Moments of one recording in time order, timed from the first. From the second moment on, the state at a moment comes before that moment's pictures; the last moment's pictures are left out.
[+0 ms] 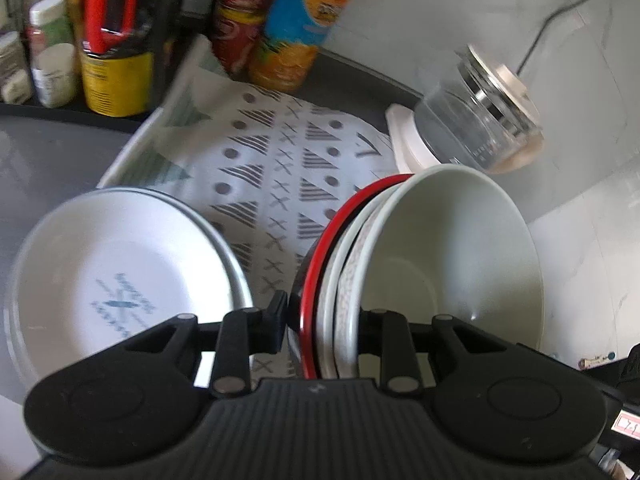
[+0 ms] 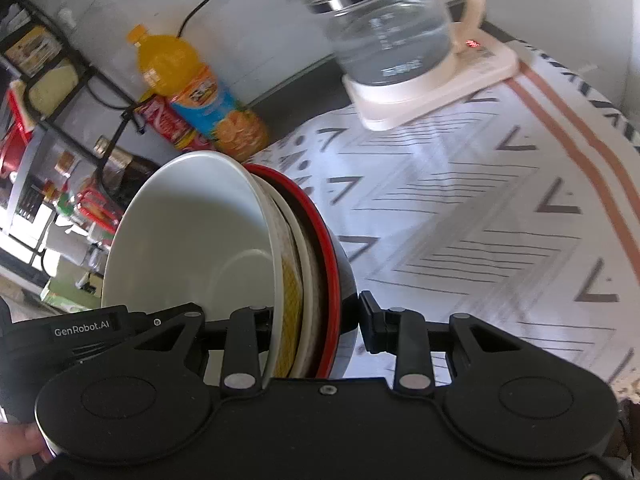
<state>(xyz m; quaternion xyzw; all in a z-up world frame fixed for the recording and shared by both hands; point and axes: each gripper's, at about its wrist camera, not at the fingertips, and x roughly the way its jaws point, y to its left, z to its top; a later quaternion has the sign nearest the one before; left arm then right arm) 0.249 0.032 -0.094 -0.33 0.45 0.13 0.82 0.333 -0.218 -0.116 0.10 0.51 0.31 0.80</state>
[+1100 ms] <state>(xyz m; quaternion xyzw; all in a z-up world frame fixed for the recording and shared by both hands) 0.138 0.136 -0.092 -0.40 0.39 0.25 0.79 0.280 -0.084 -0.112 0.03 0.53 0.40 0.75</state>
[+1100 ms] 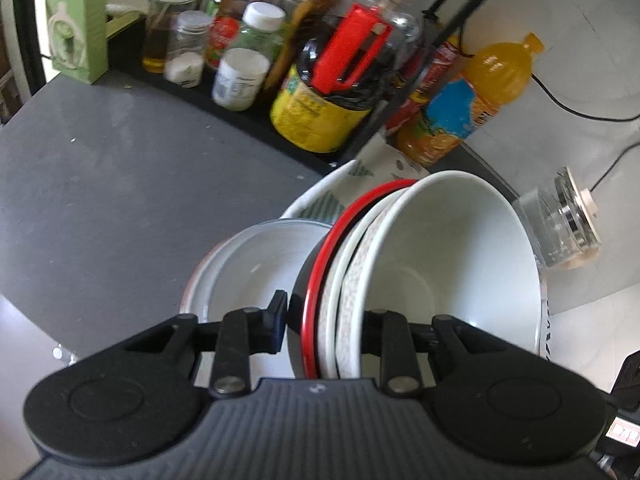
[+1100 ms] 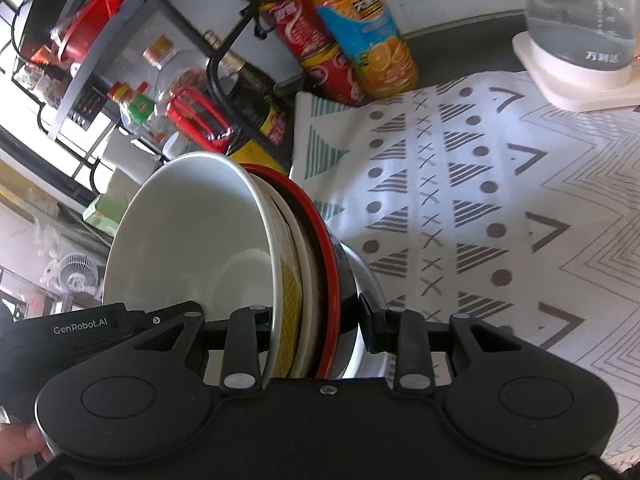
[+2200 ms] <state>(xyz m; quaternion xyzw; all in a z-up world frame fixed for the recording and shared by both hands) 0.125 0.169 -0.145 -0.44 0.43 0.26 0.74 0.274 -0.047 -0.150 0.00 0.59 0.38 0.71</state>
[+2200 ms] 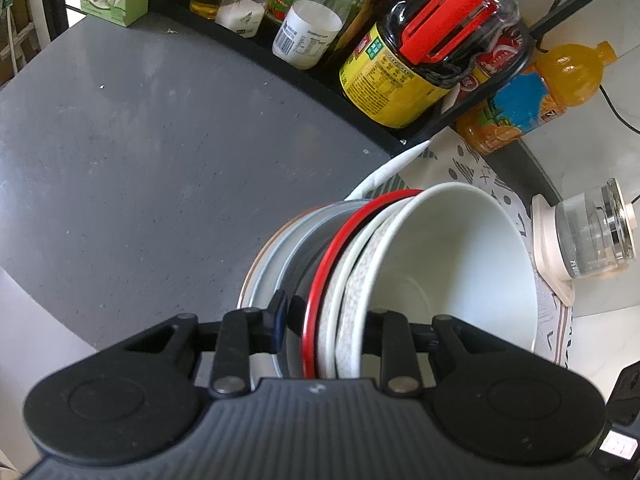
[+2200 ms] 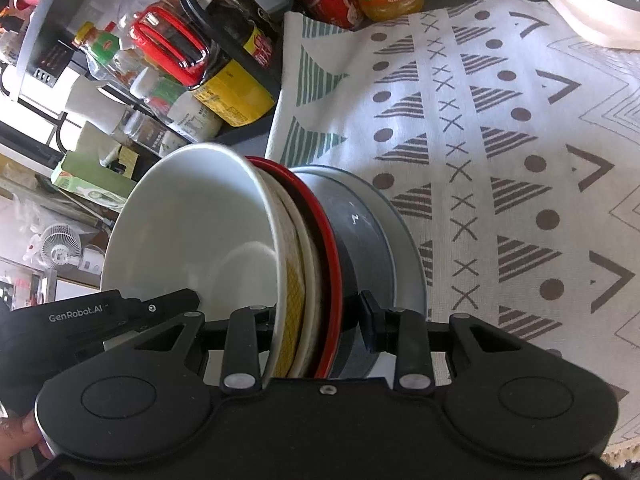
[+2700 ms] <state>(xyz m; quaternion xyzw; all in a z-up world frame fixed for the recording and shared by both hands) 0.136 0.178 -0.150 -0.44 0.43 0.25 0.75 0.277 -0.039 -0.149 -0.01 0.58 0.37 0.73</state>
